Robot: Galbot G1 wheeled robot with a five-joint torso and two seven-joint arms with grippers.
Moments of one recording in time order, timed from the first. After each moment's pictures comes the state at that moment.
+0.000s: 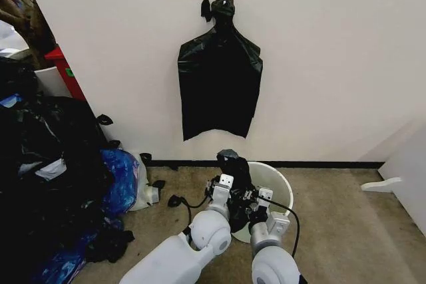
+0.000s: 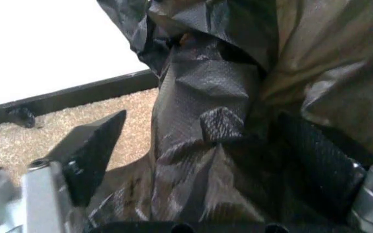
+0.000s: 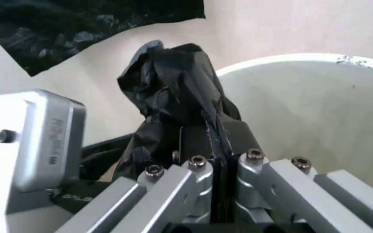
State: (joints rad) left arm 0.91 -1.30 0.32 -1.74 -0.58 0.53 -0.67; right arm -1.38 1.29 0.01 2.04 0.51 -0.11 0.61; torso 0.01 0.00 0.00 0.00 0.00
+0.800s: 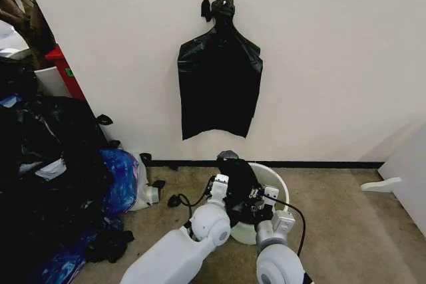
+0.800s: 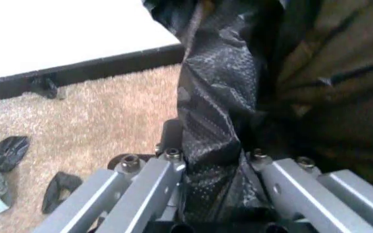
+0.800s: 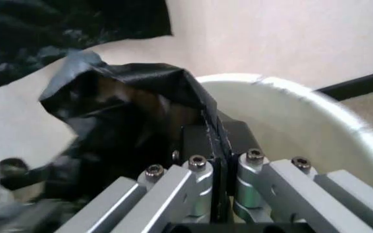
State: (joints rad) left arm 0.90 -1.28 0.24 -1.75 -0.70 0.59 -0.72; right arm -1.37 1.28 0.07 2.01 0.50 -0.09 0.61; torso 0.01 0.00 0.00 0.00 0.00
